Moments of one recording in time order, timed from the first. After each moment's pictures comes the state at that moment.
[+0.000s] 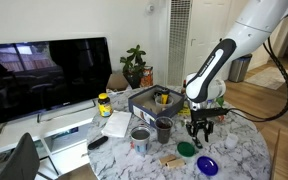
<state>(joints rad) 0.06 0.52 0.01 -2.27 0.36 2.41 0.38</state>
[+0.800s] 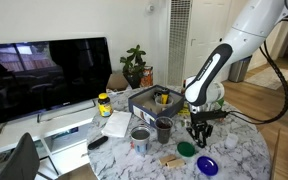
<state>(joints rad) 0.06 0.57 0.01 -2.25 0.36 2.42 0.38</state>
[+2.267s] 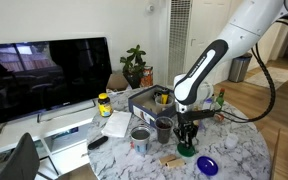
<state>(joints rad) 0.08 0.59 0.10 -2.14 0.36 2.40 0.26</state>
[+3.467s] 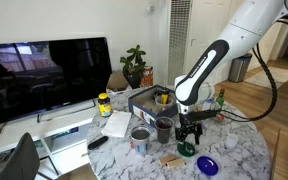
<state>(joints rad) 0.08 0.58 0.11 -2.15 0.36 2.36 0.20</state>
